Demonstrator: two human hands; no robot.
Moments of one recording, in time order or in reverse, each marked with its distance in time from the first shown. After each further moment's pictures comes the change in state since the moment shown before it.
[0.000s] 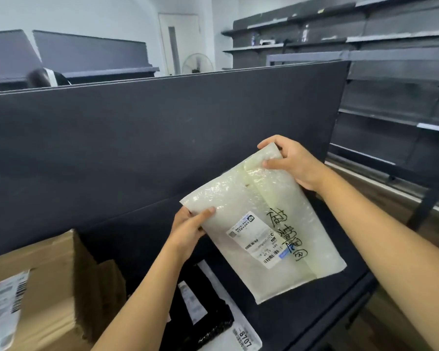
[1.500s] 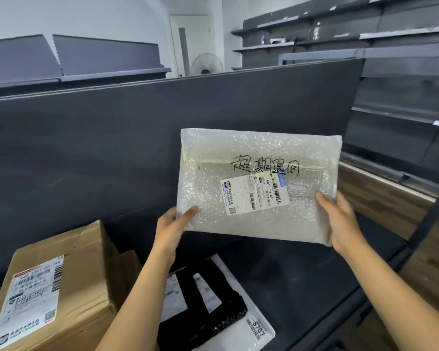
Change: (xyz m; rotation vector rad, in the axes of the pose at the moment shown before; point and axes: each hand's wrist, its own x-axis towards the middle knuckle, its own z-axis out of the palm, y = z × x) left_hand -0.040 0.016 -0.058 0.213 0.264 0.012; right_hand -0.093 0.084 0.031 0.423 0.623 0.166
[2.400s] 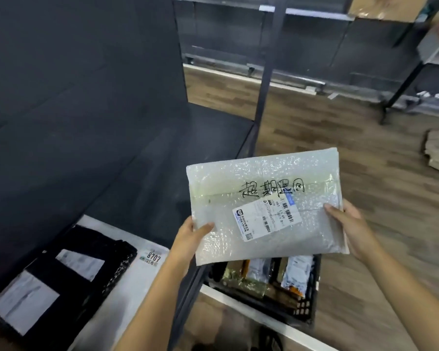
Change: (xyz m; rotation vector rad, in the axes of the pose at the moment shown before) left_hand -0.134 -0.173 0.210 0.217 -0.714 -0.512; right_hand -0.228 0.060 -0.295 -0.216 0.644 0.364
